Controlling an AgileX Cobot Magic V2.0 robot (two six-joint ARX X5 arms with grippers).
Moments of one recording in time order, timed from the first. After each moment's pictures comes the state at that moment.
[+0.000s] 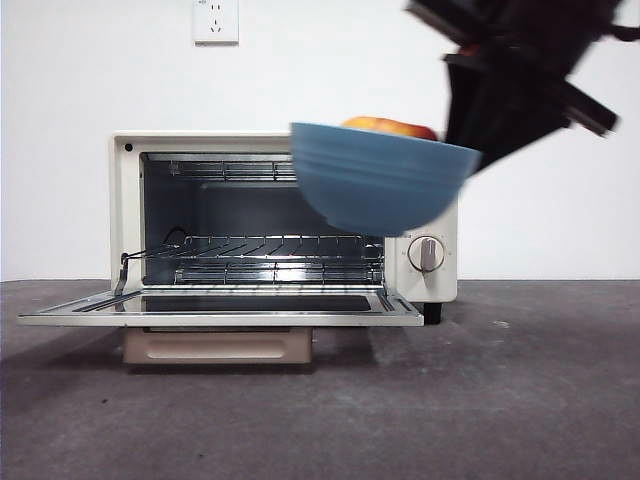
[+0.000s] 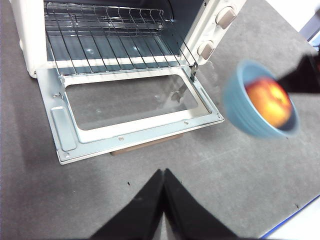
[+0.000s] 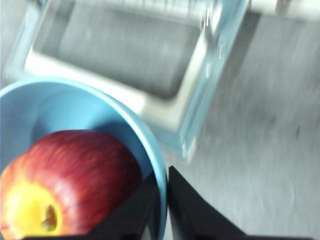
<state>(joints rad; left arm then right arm) -0.29 0.45 0.77 -0.83 0.33 -0.17 0.55 1.34 1.06 -0.64 -0.23 0.39</state>
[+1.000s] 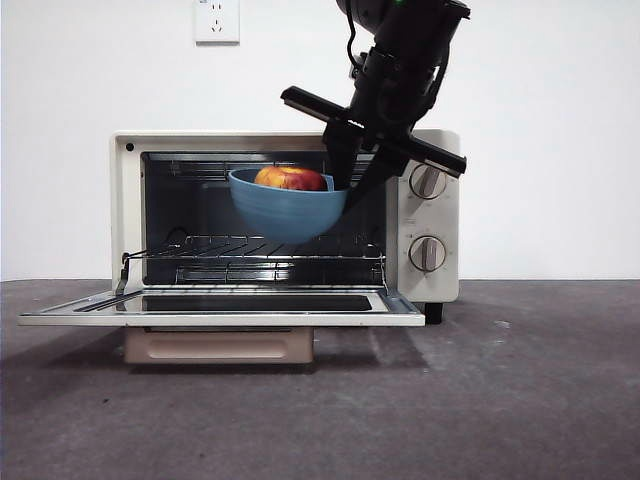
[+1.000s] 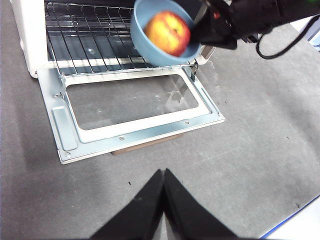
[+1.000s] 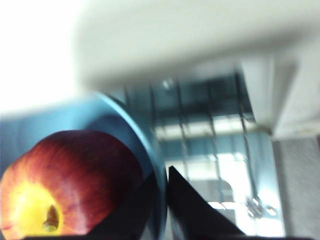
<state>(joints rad) -0.29 0.45 0.77 -0.83 0.33 -0.17 0.61 1.81 1.46 -0.45 0.06 0.84</state>
